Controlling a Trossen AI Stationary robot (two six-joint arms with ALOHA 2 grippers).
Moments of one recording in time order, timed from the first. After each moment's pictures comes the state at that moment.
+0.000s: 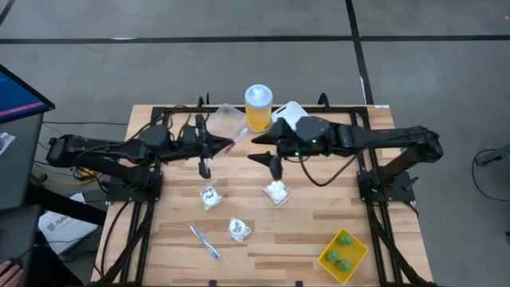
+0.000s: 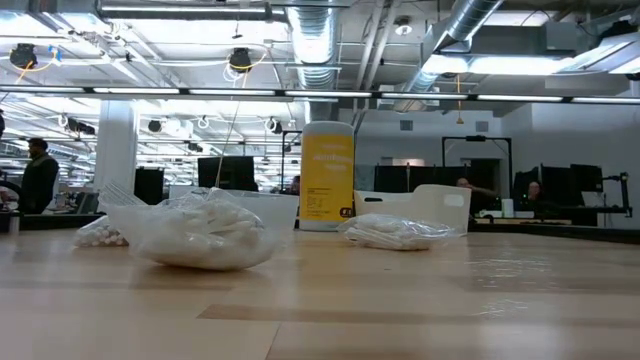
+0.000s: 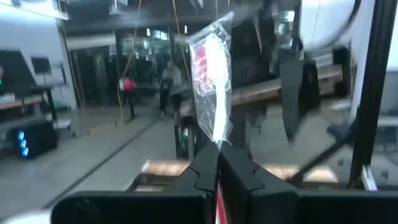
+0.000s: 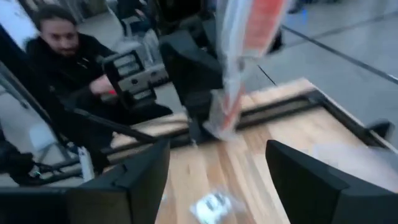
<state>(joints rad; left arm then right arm) -0.01 0.99 0.80 0.33 -0.19 0.06 0.06 1.50 1.50 -0.27 0.12 0.29</state>
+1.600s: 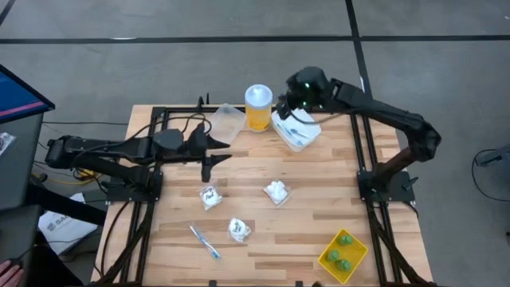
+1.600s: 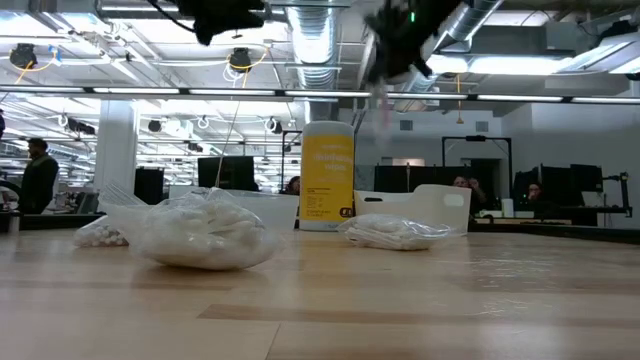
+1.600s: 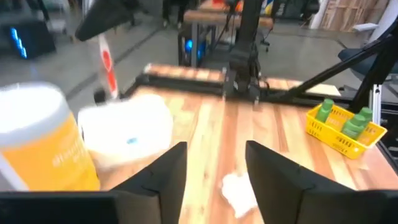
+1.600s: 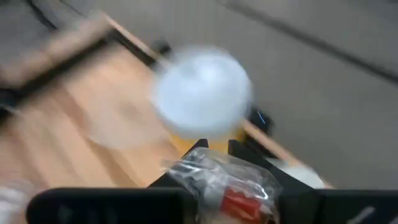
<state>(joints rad) 0.01 0.97 0.80 -0.08 -0.20 -0.08 -0.47 1.53 1.50 -0.61 0.15 0.24</state>
